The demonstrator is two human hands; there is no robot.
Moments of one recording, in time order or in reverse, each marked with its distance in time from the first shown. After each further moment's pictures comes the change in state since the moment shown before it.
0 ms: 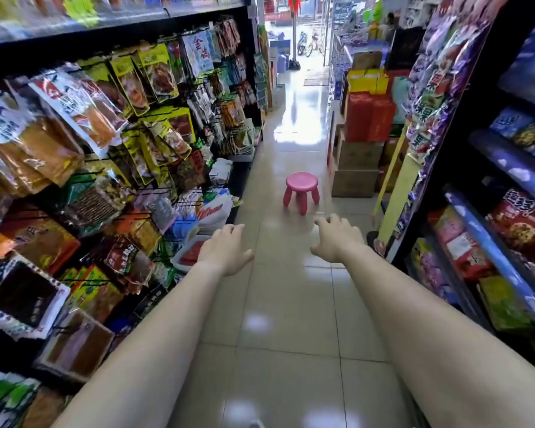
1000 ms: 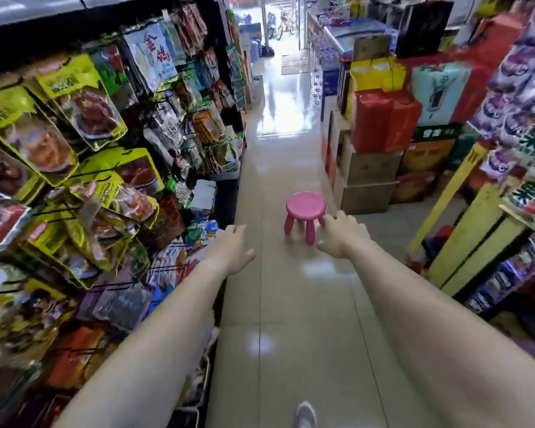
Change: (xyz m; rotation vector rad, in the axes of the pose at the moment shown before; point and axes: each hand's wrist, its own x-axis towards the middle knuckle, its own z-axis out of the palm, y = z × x) left_hand 0.546 -0.122 -0.012 -0.011 -0.143 0.075; right_hand 0.518 -0.027 -0.043 0.051 -0.071 0.156
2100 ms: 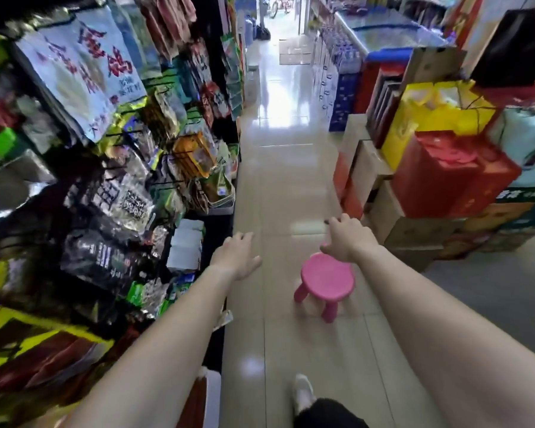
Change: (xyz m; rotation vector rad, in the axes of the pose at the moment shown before) left_hand 0.657 -0.152 -0.104 -0.051 -0.132 0.028; right_hand 0.647 -0.118 -0.130 -0.085 -0.054 0.023
